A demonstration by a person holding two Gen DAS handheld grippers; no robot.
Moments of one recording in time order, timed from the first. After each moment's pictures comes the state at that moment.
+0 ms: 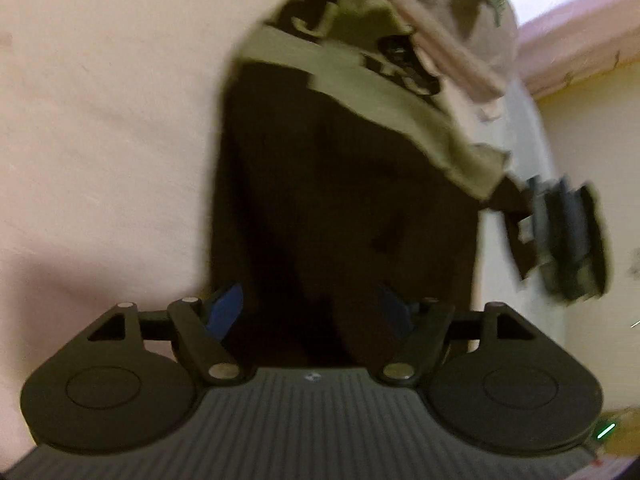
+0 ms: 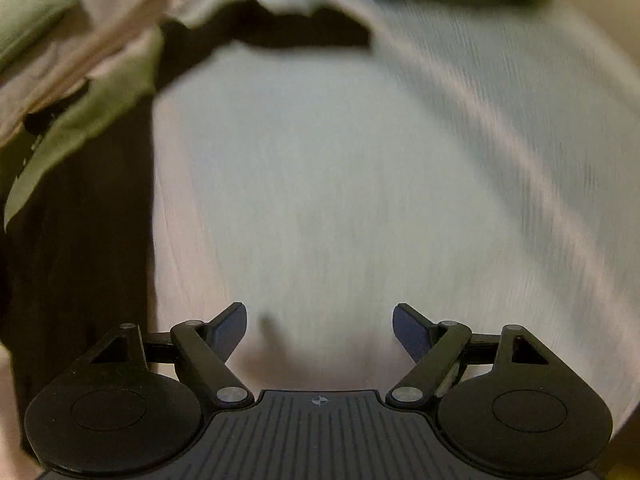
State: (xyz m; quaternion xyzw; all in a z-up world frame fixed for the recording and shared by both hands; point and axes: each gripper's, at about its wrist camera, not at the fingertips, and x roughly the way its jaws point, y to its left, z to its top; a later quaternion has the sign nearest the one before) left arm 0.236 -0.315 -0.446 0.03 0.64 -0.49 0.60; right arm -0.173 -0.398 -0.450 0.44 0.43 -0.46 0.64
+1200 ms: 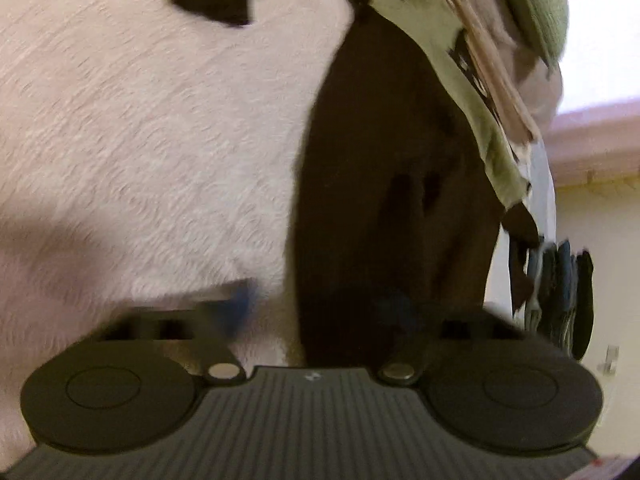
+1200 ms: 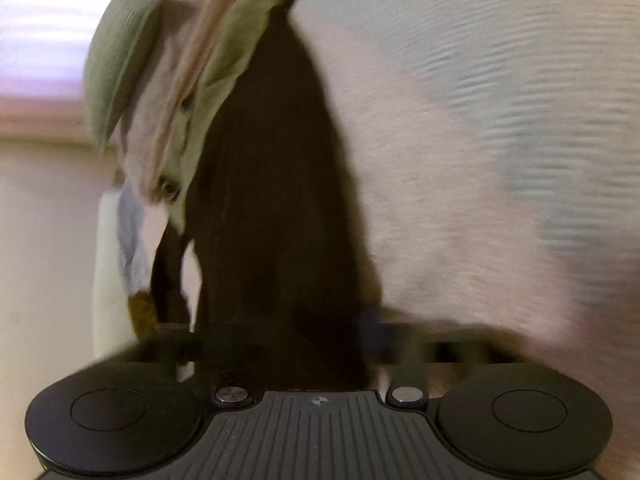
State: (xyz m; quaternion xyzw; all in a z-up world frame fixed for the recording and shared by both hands) left arm 0.174 -0.174 -0.486 -0.07 0.68 -0.39 0.62; right arm -0.161 -0.375 -0.513 0.64 0.28 -0.19 0.69
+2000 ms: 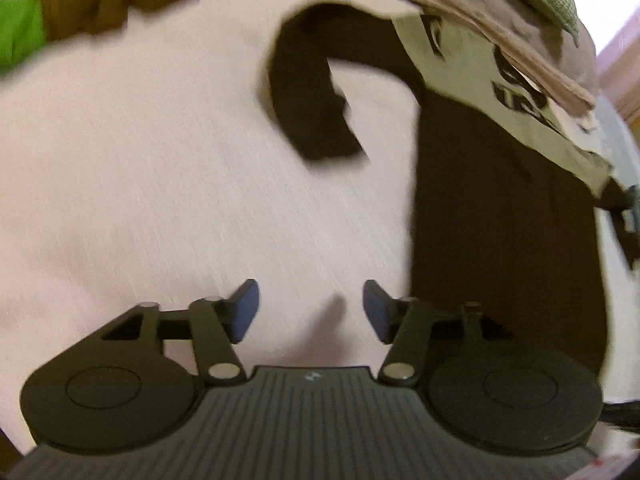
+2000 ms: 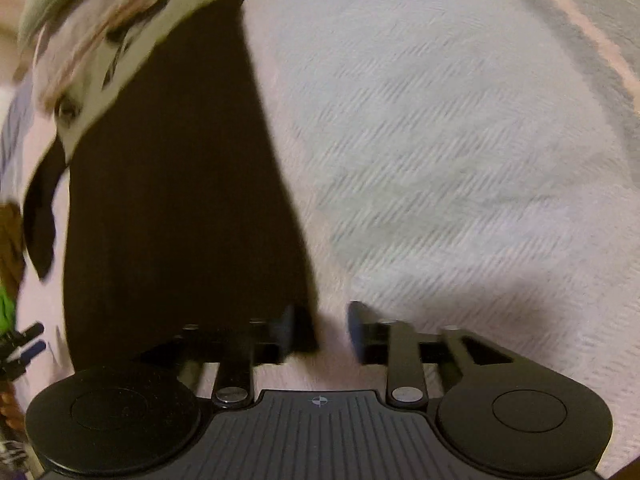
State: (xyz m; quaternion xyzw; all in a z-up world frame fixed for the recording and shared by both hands) left arm 0.240 -0.142 -0.419 0.13 0.54 -0.35 0.75; right arm -0.204 -0.367 -0.449 0.47 0.47 -0.30 0.68
